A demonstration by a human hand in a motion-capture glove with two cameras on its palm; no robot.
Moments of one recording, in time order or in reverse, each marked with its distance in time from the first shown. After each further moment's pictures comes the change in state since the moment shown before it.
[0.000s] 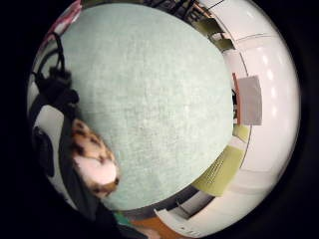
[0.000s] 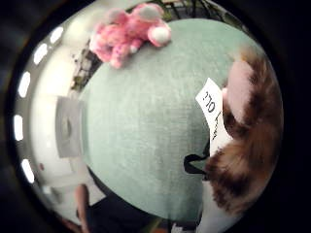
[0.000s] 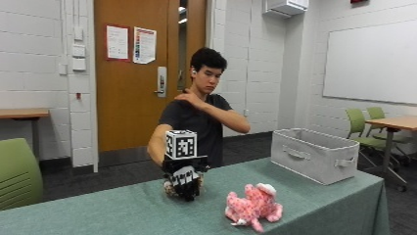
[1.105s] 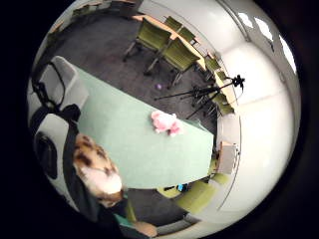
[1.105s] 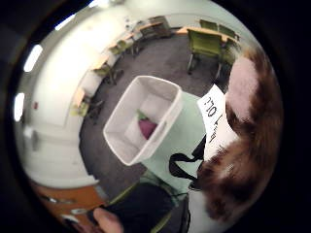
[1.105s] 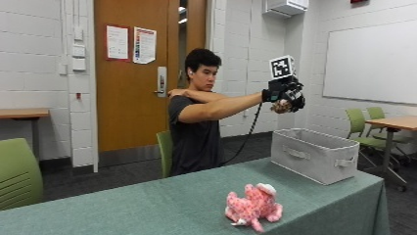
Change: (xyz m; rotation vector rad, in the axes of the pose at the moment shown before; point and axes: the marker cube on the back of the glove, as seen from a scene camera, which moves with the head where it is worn) arm -0.441 -0.034 -0.283 0.241 0.010 -0.605
